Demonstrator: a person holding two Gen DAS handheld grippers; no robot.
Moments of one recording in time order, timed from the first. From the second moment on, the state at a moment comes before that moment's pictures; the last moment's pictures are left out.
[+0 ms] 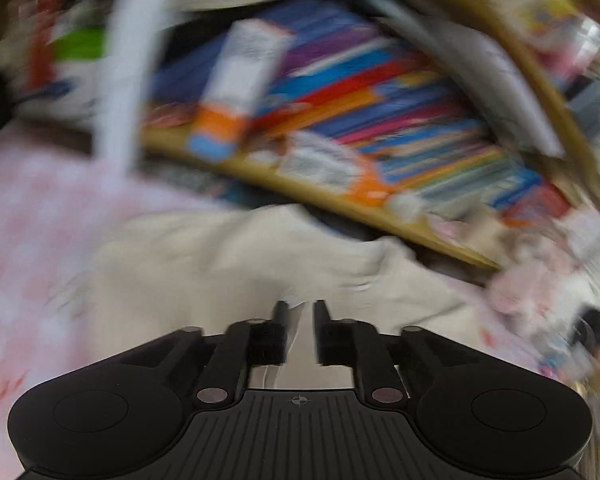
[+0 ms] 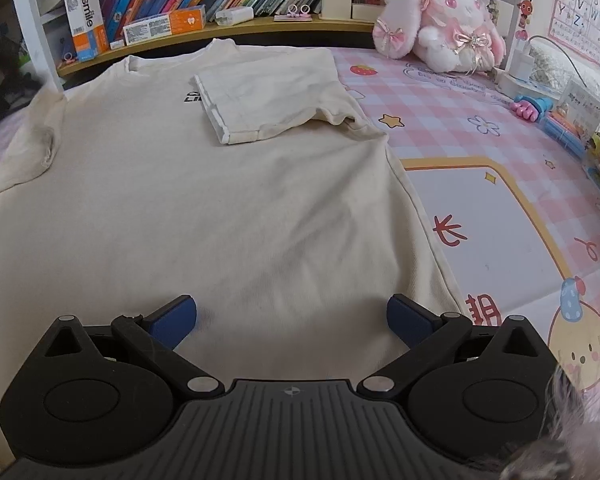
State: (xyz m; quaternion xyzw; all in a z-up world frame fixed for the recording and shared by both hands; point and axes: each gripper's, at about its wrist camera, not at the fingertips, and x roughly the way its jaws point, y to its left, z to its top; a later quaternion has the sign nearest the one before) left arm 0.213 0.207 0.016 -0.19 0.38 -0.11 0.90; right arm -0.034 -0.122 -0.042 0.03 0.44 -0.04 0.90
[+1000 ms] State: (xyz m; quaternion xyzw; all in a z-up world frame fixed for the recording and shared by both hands) left arm 0.277 0.327 -0.066 -0.19 0.41 0.04 0.89; right arm -0.028 -0.109 -0.042 0.03 0.45 -0.06 0.89
